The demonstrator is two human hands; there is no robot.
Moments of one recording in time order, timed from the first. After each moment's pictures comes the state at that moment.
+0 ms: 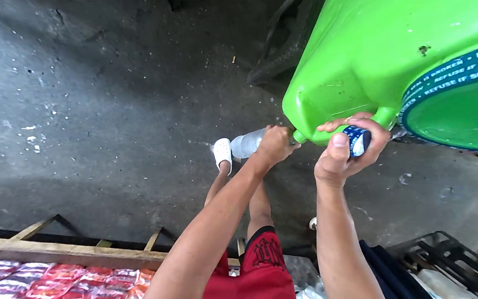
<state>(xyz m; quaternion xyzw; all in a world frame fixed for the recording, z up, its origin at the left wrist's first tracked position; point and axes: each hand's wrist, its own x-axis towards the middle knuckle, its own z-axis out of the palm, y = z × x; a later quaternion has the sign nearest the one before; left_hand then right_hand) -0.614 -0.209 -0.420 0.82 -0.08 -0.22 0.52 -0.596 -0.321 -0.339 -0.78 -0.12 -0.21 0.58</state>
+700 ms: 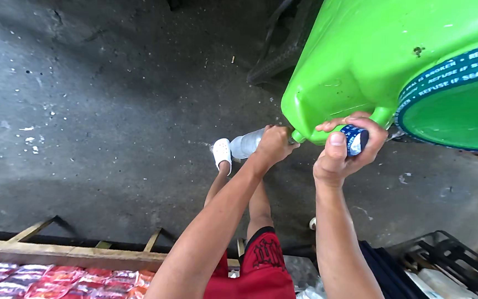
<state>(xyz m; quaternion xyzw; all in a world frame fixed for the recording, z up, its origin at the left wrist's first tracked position) -0.616 -0.209 -0.422 0.82 -0.08 -0.22 0.52 -0.598 -0.320 -0.341 -0.79 -0.11 -0.21 0.57</state>
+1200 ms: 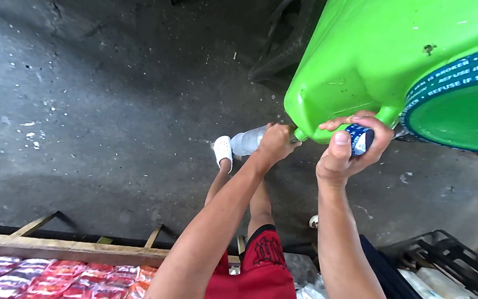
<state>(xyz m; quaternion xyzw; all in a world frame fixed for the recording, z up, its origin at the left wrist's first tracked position) -0.621 -0.210 -0.428 0.83 -0.09 -0.21 0.51 -0.600 -0.321 -0.342 -0.79 -0.11 -0.20 0.57</state>
